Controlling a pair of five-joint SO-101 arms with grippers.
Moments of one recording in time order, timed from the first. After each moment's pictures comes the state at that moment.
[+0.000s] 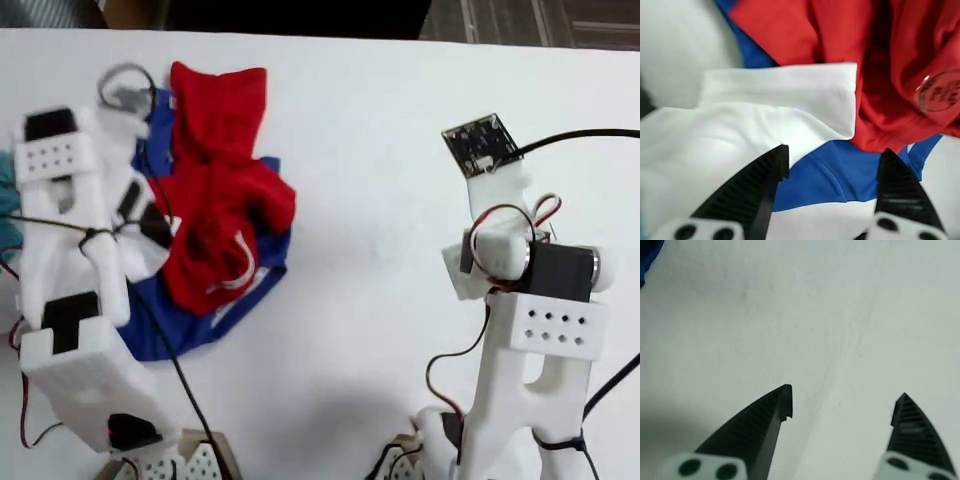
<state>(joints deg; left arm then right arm) -22.7 16.1 -8.3 94.5 -29.1 4.5 -37.1 16.7 95.3 29.6</state>
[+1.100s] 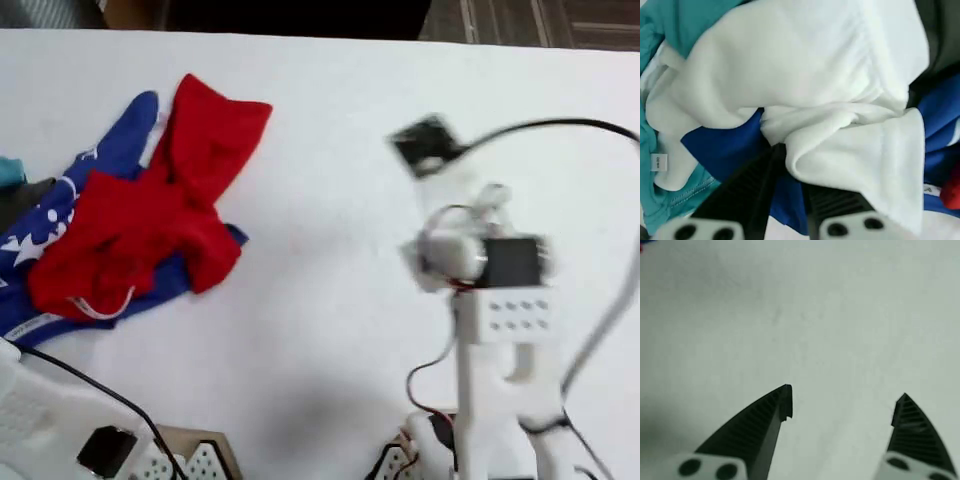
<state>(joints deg) -68.9 16.2 -11.7 75.3 -30.5 -11.2 -33.9 22.2 84.8 25.2</state>
